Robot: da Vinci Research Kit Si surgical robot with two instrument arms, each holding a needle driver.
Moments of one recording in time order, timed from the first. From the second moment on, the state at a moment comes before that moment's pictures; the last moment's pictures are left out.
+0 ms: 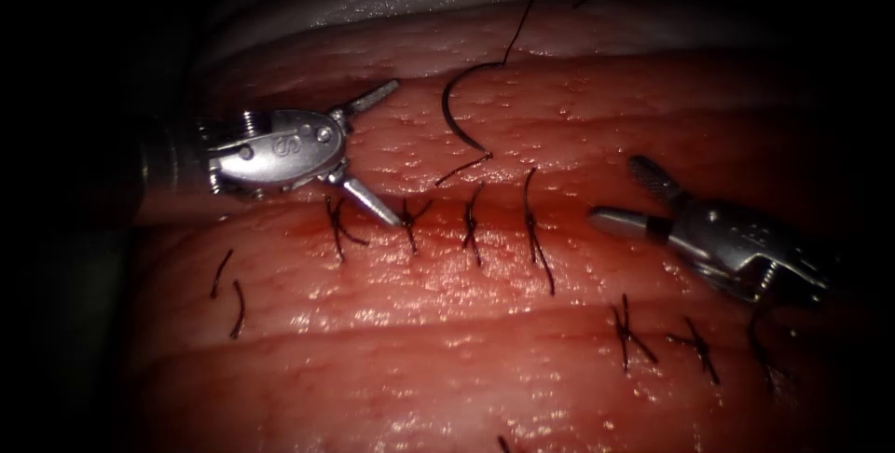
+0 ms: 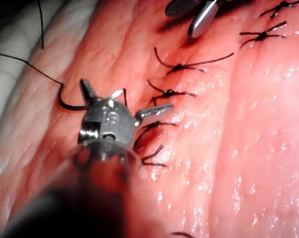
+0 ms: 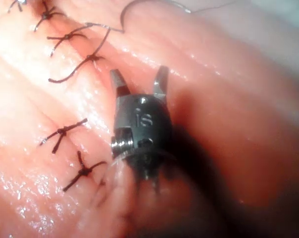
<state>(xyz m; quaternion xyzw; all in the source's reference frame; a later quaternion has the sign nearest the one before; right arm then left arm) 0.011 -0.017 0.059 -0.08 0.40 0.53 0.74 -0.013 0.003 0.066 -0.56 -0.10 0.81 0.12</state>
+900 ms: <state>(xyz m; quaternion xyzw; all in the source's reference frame) 0.011 -0.018 0.055 -0.06 0.43 0.47 0.77 -0.023 -0.007 0.064 -0.55 -0.02 0.83 0.04</state>
